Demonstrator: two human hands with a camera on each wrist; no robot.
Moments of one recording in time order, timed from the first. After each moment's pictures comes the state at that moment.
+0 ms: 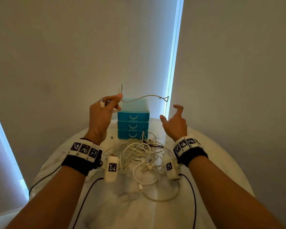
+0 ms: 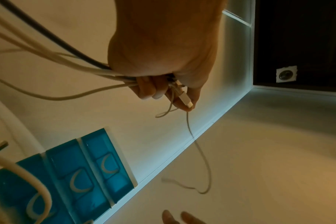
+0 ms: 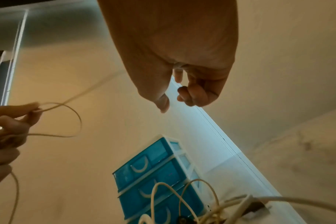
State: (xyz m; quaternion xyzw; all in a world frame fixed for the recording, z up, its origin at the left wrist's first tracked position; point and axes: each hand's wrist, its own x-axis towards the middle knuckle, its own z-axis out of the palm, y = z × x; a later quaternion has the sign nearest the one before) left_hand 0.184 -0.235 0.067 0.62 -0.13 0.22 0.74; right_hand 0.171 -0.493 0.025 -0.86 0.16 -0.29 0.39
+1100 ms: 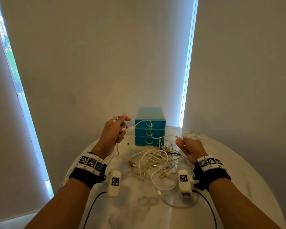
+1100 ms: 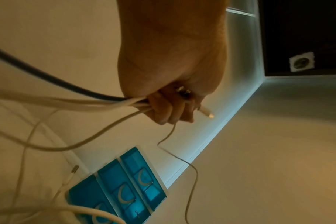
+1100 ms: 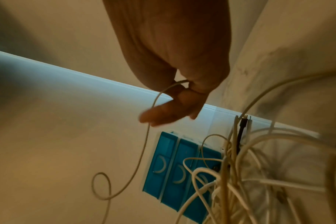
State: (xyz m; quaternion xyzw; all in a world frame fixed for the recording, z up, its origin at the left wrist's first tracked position) left_hand 0.176 -0.178 0.043 0.65 -0.14 0.07 0.74; right_hand 0.144 -0.482 0.002 -0.51 0.20 -0.15 0.82
